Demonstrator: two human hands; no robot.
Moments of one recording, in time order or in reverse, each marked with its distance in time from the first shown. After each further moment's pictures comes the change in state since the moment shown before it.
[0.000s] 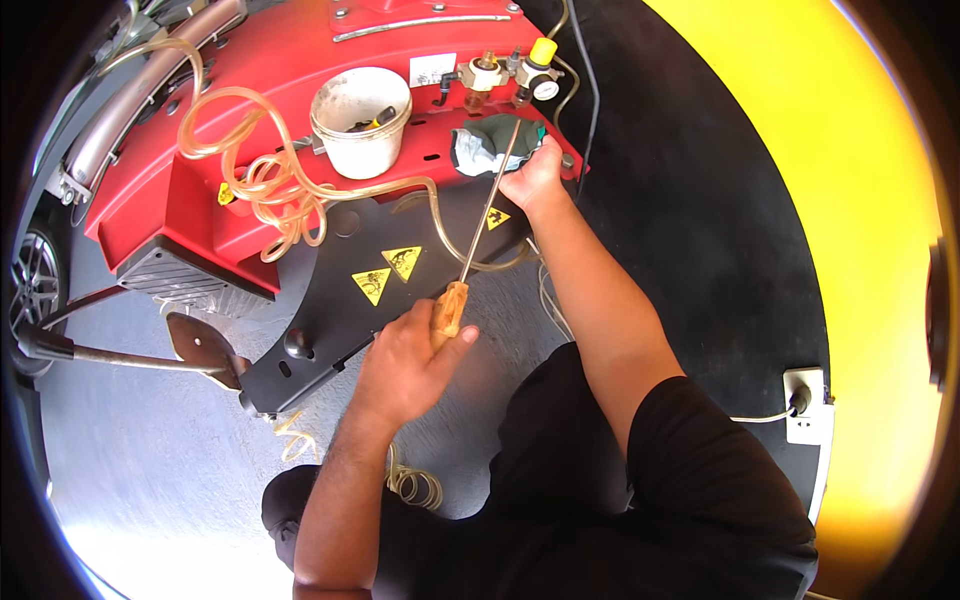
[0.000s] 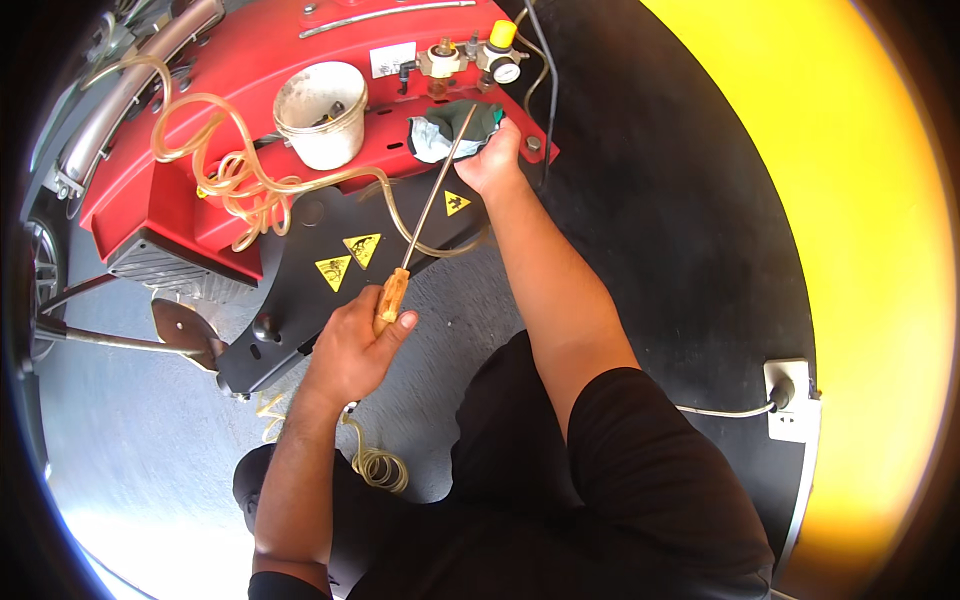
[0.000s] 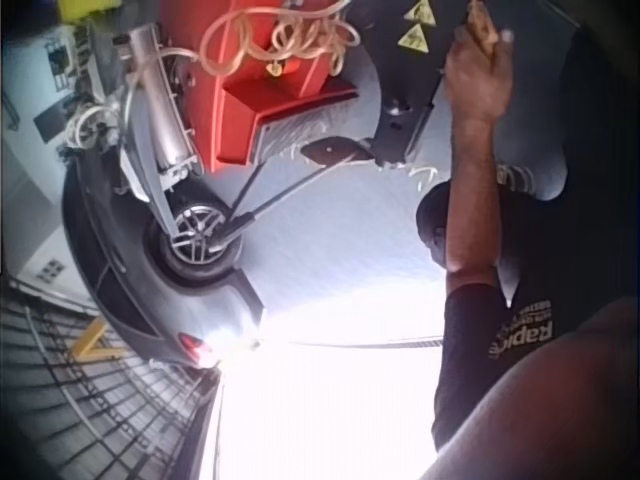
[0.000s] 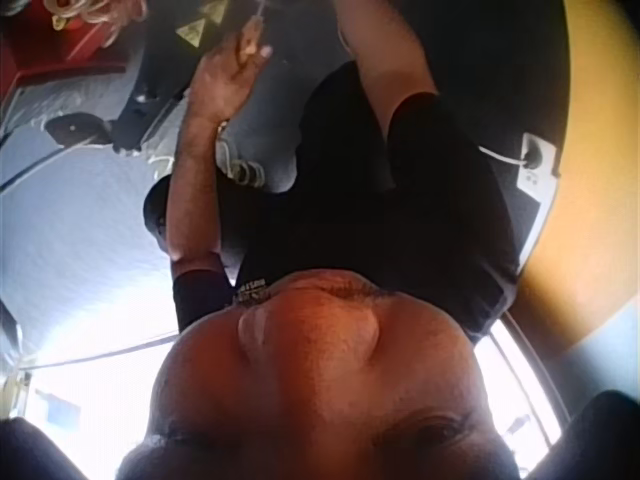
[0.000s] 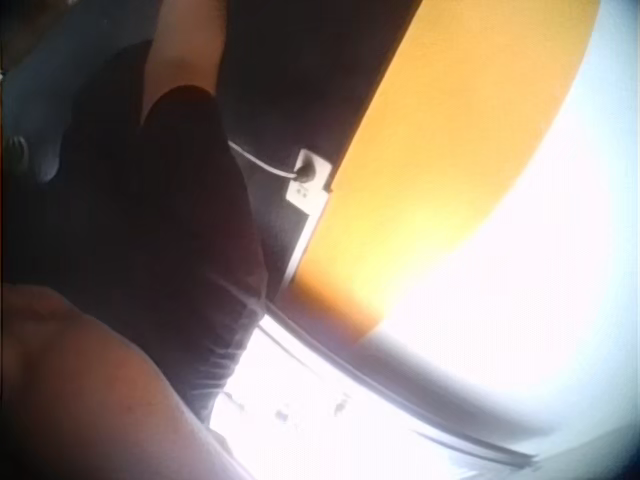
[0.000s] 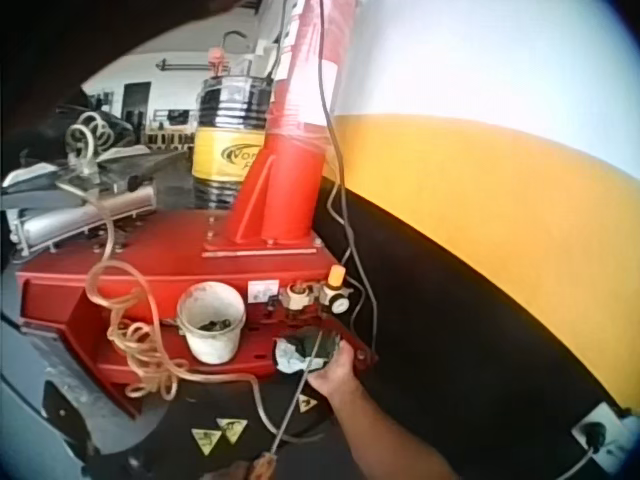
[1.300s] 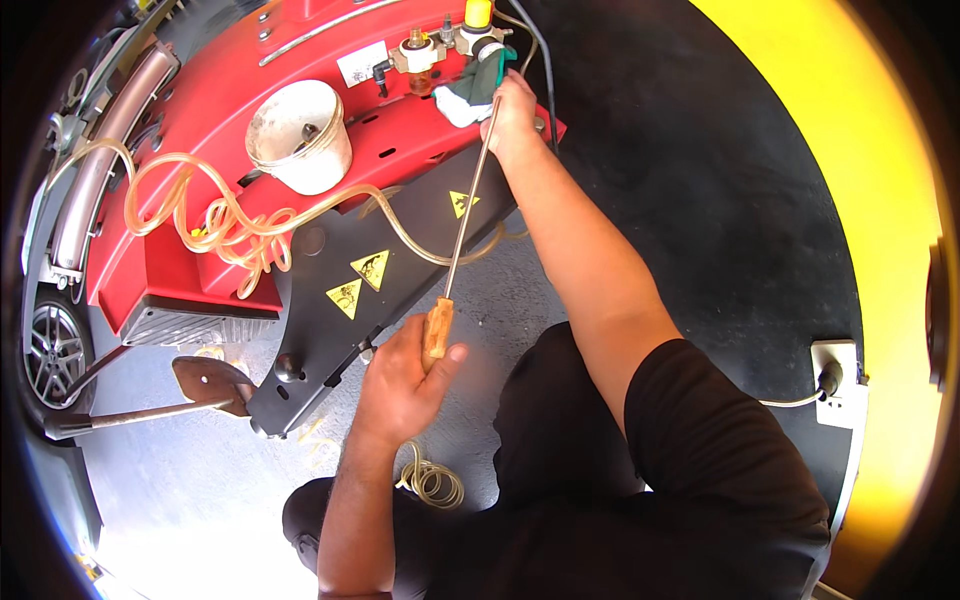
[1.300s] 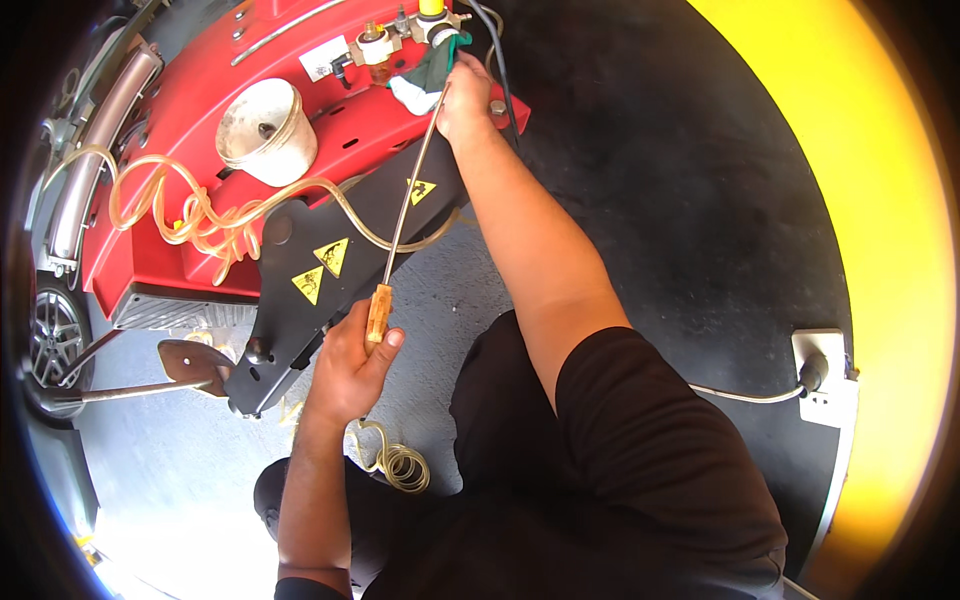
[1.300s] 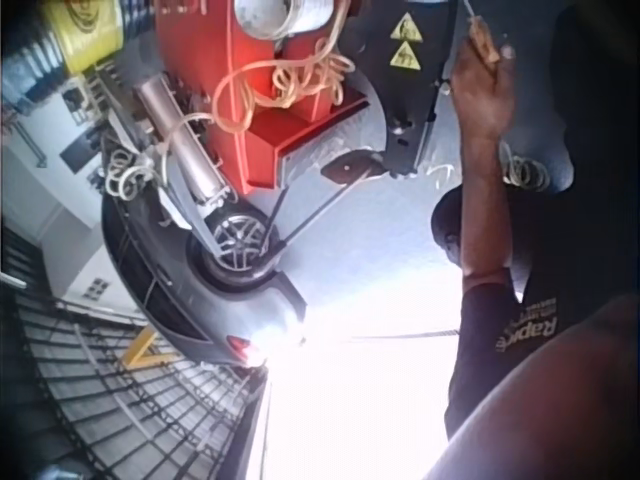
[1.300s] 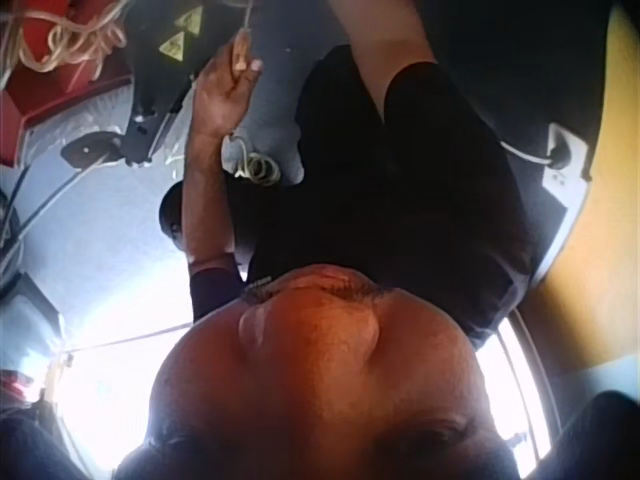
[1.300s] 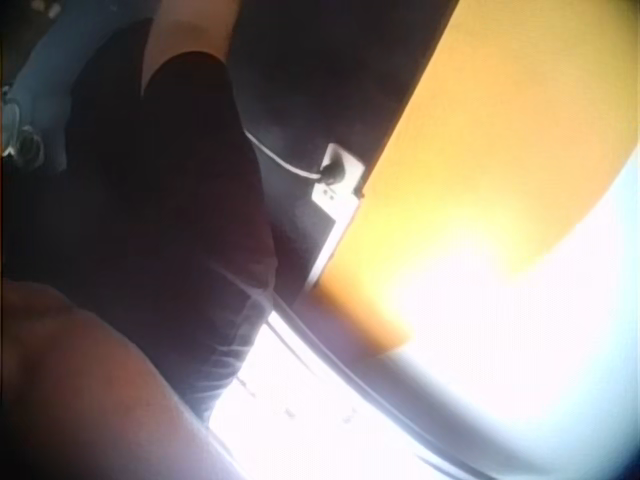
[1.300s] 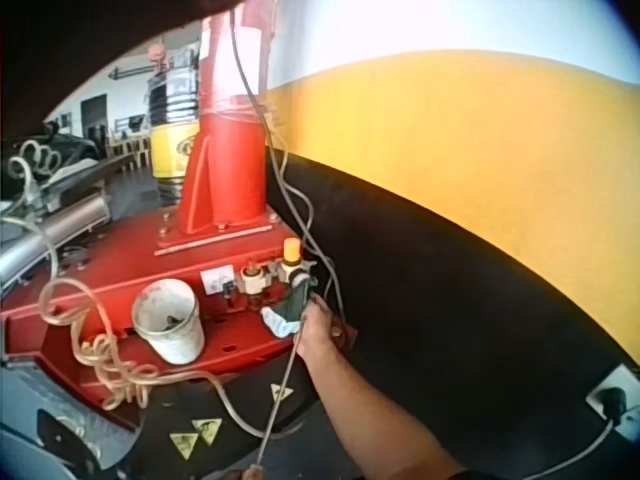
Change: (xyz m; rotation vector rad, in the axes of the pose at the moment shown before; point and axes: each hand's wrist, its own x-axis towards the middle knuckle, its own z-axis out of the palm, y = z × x) left_hand 0.004 0.006 0.026 -0.003 -0.079 0.069; right_hand 0.054 -0.026 -0.018 -0.129 0.296 -0.529
